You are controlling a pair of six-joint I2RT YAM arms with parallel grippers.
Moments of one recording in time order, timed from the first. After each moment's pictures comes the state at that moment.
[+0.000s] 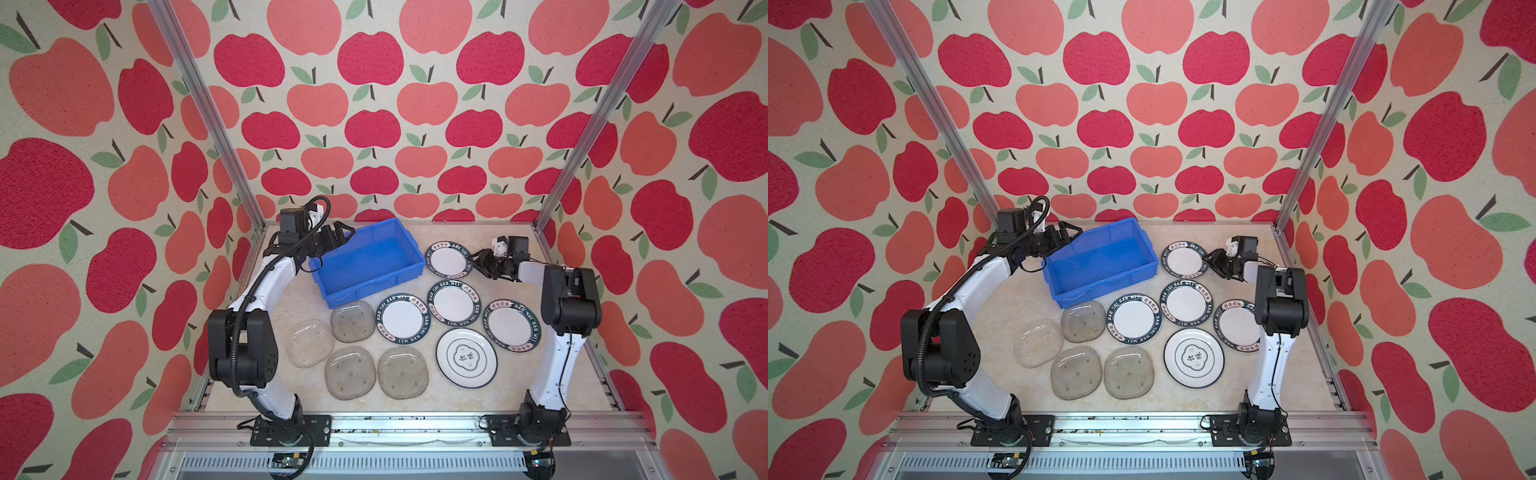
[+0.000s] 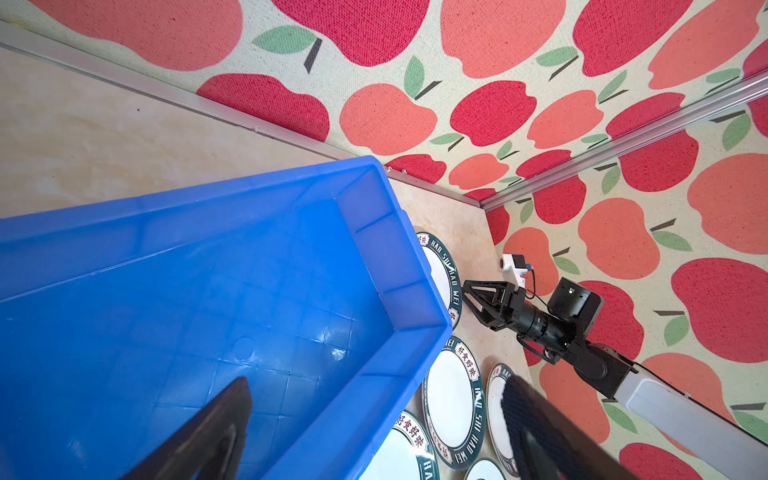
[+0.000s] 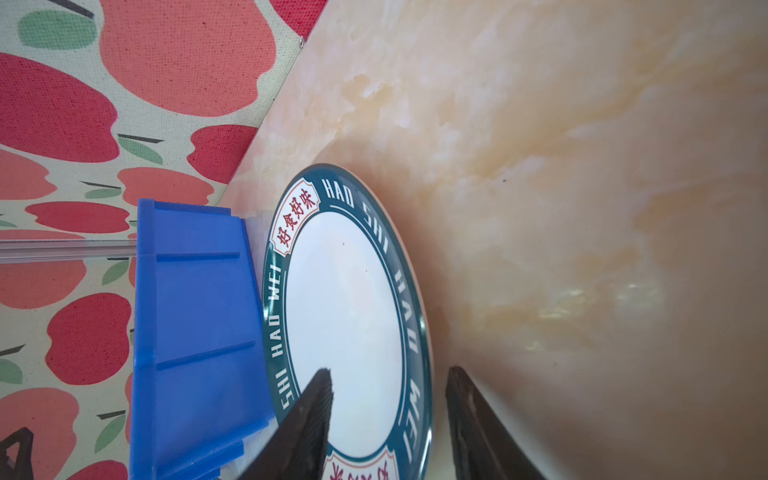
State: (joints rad) left arm -0.05 1.67 1.35 -0.25 0.62 -0.48; right arm 0.00 2.14 1.33 0.01 -0.63 0.61
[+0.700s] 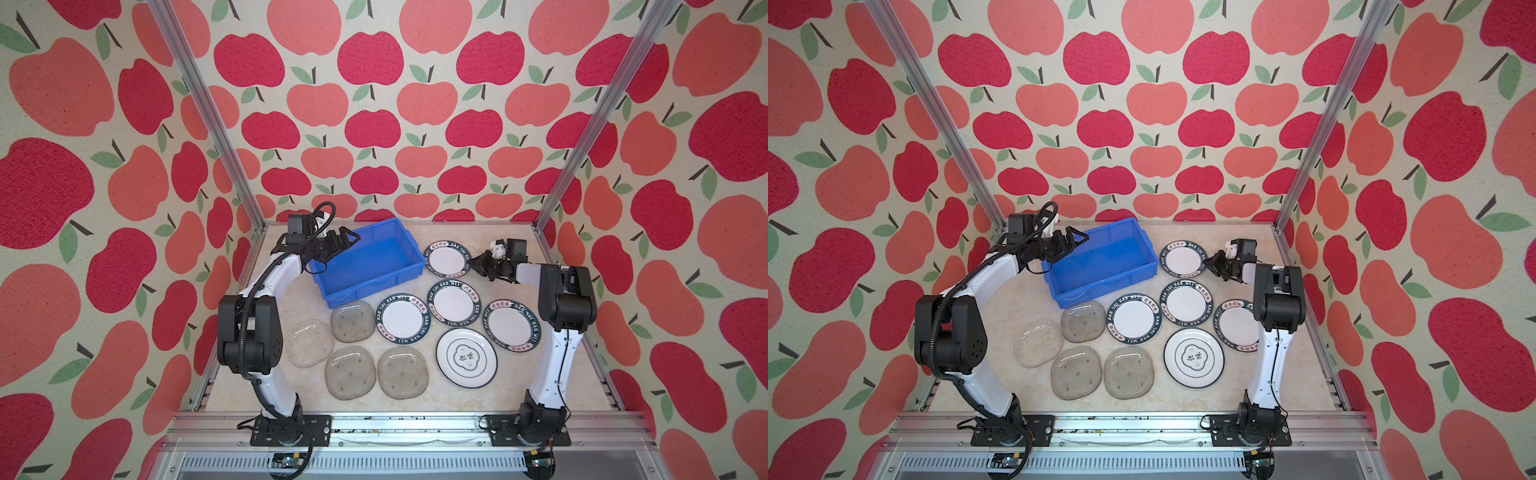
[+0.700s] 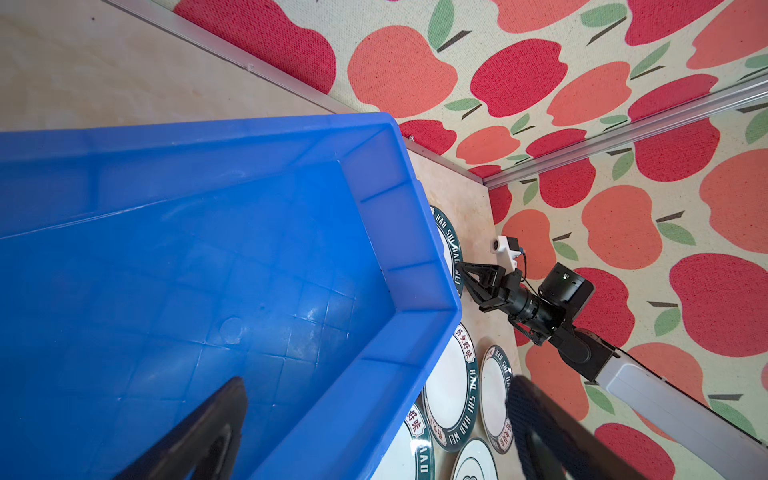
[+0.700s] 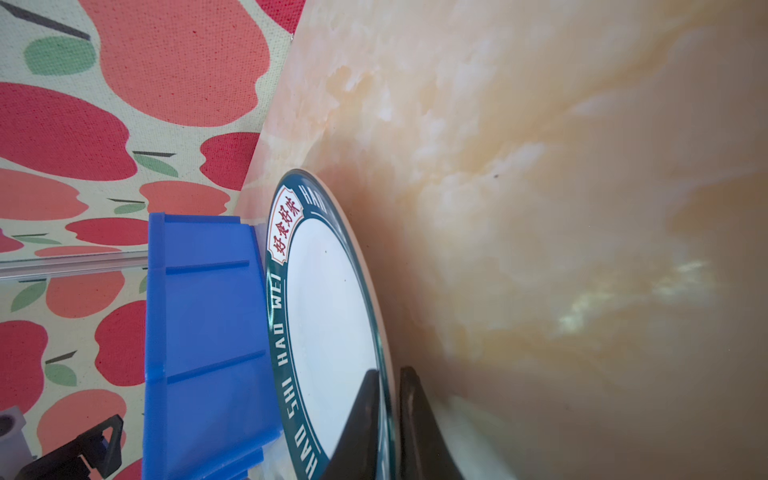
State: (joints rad) left arm -0.06 1.77 1.36 -0.26 0.68 -0.51; right arm 0.00 2.20 1.34 0.08 -0.69 0.70
